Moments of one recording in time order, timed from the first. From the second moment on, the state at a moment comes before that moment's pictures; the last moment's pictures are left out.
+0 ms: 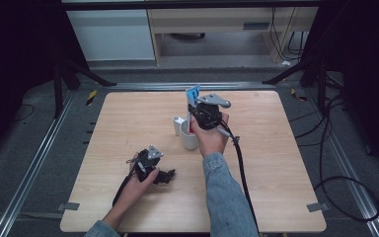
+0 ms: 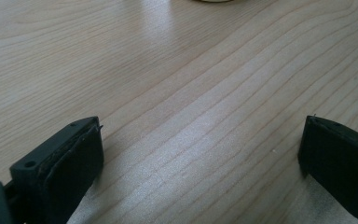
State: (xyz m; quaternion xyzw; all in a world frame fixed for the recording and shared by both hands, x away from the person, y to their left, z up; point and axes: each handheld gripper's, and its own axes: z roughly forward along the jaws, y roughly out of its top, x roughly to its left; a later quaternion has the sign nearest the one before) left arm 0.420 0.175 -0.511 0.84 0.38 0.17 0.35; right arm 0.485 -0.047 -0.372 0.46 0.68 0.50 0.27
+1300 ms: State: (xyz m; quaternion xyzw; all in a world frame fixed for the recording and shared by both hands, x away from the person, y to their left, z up) left arm 0.420 0.175 -0.511 0.84 0.38 0.17 0.35; right arm 0.493 -0.048 -0.405 0.48 0.69 0.48 0.24
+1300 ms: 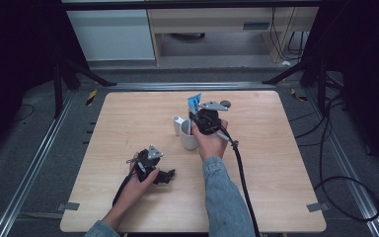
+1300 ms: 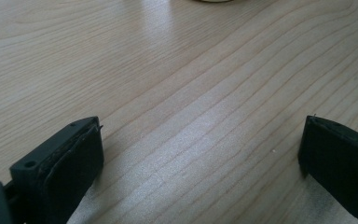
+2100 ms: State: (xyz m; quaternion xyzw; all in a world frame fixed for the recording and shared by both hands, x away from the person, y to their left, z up) left arm 0.420 0.175 -0.511 0.84 0.38 0.17 0.35; right arm 0.496 -0.047 -0.414 0.49 0.69 0.49 0.22
